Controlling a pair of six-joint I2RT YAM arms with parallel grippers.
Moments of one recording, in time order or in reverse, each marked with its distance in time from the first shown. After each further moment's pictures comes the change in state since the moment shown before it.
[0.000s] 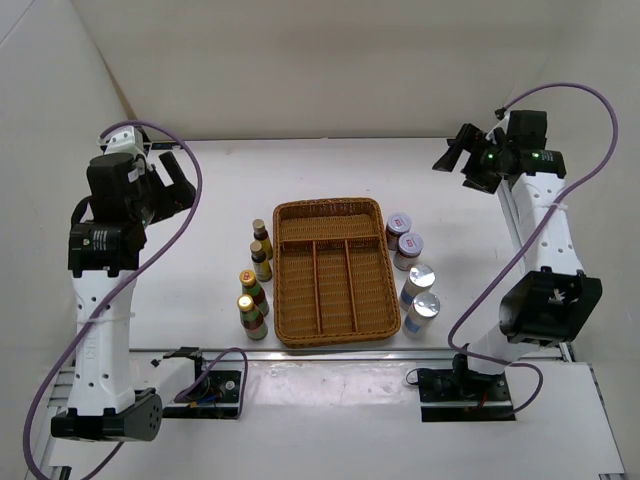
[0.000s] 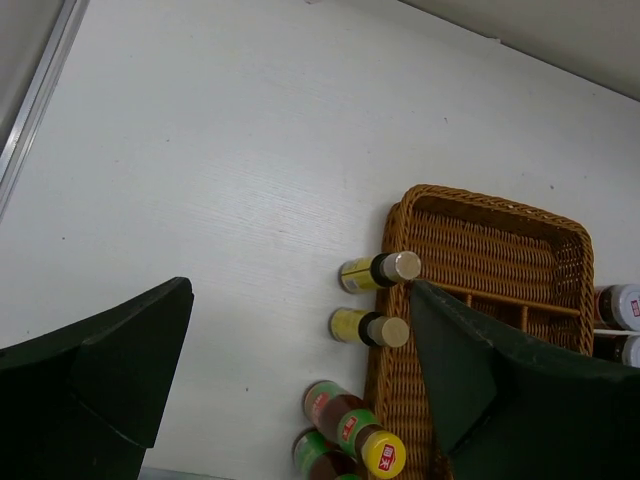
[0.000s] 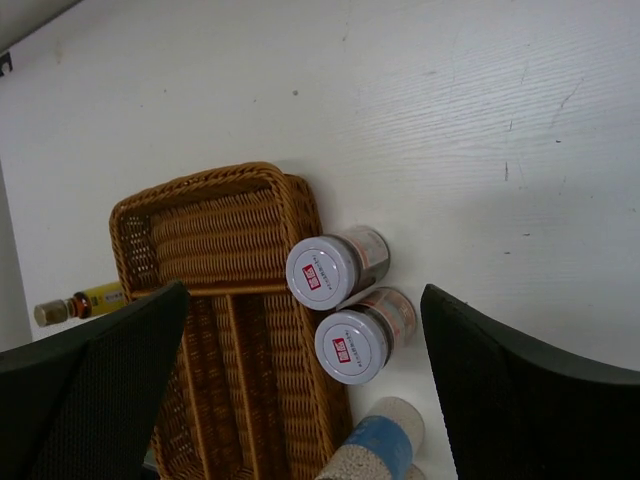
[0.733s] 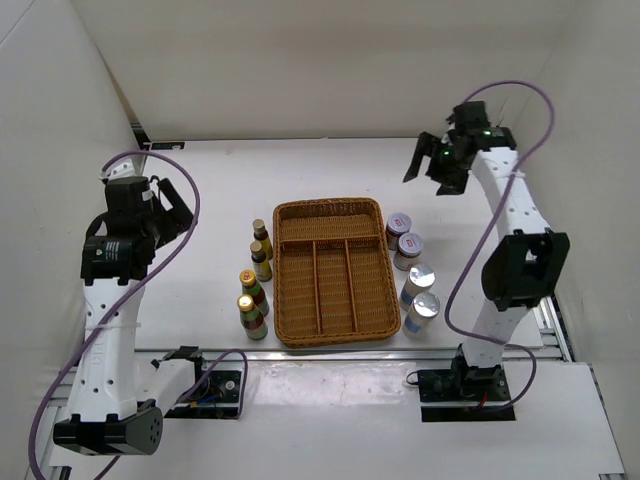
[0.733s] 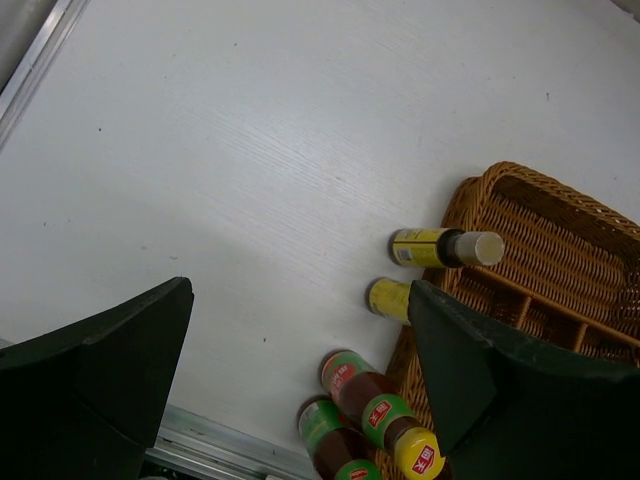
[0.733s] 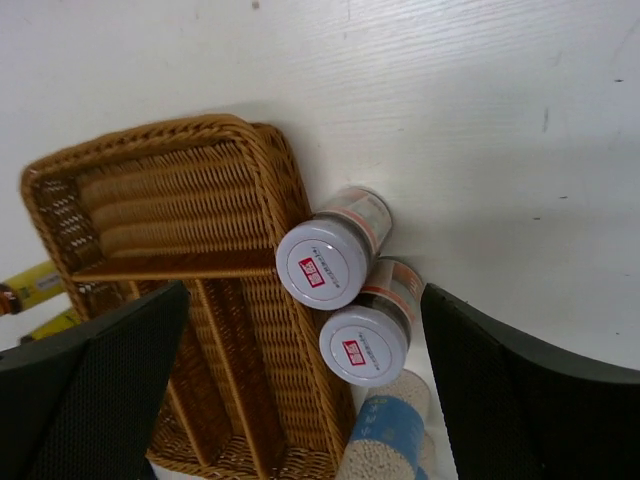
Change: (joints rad) left arm 0.000 -0.076 -0.182 -0.057 -0.146 -0.130; right arm 0.179 0.237 0.205 -0.200 0.173 0.008
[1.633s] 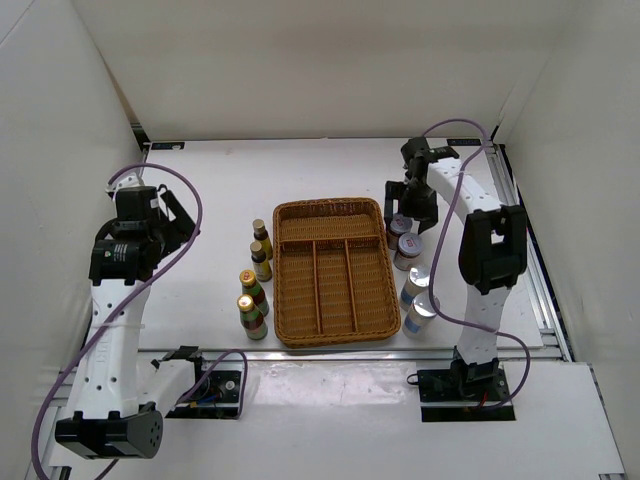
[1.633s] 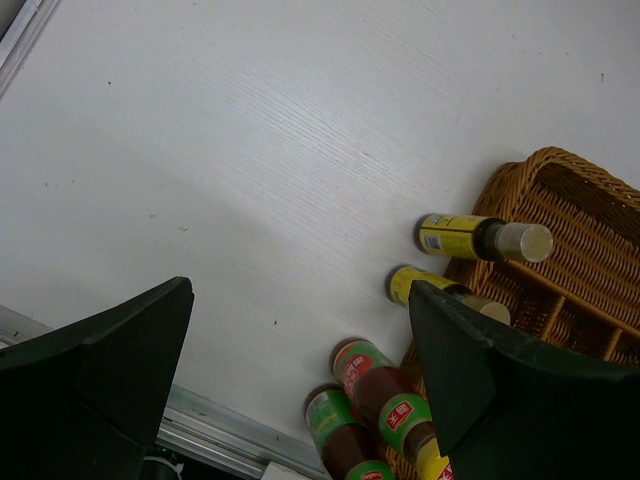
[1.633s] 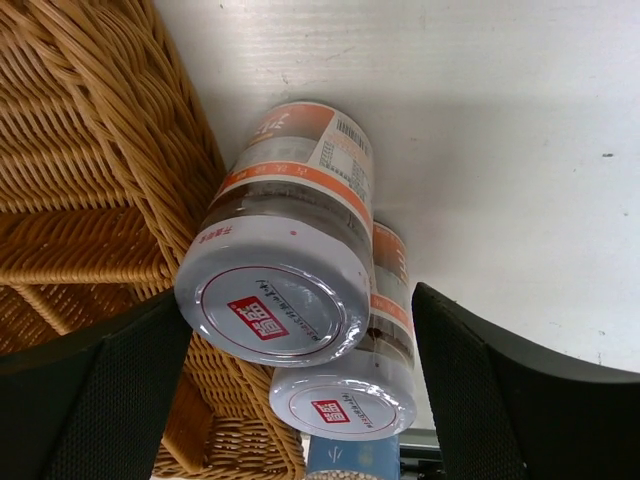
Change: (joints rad) left arm 0.000 -0.021 -0.113 -0.004 -0.027 -0.053; right arm 0.183 0.208 -0.106 -0.093 0.172 -0.051
